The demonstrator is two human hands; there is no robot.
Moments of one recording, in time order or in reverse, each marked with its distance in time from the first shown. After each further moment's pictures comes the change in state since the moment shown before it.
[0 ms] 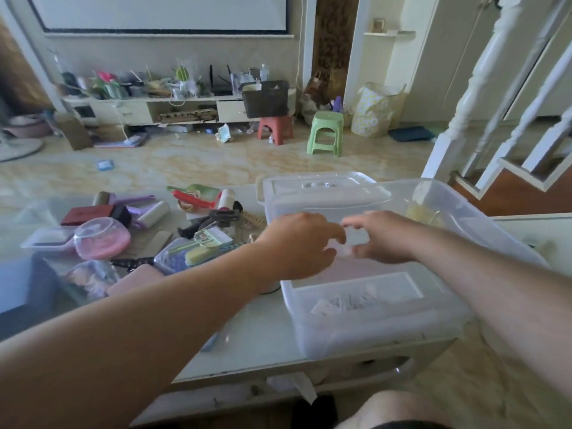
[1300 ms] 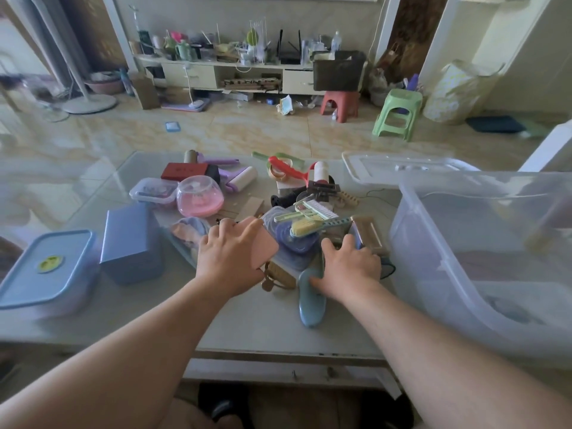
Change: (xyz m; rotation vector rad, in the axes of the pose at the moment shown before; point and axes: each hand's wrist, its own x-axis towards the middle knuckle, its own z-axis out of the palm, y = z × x) left_hand -0.213 -0.244 0.101 0.047 0.108 -0.725; right_hand 0.102 -0.261 0.165 -0.188 0.050 0.137
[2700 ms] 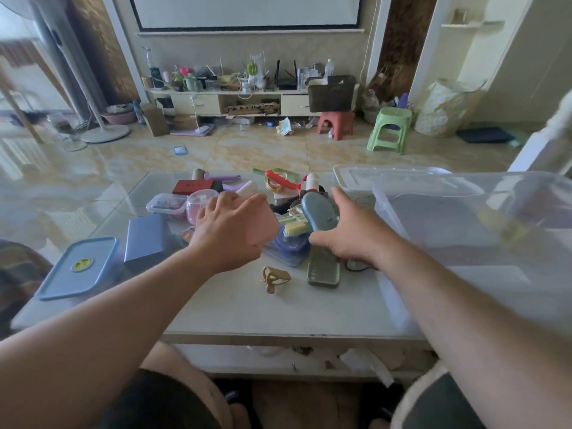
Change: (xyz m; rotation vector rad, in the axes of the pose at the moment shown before) left_hand -0.038 0.031 -0.108 -0.072 0.070 0.095; right_hand -0.093 0.046 -0.116 0.750 0.119 -0.126
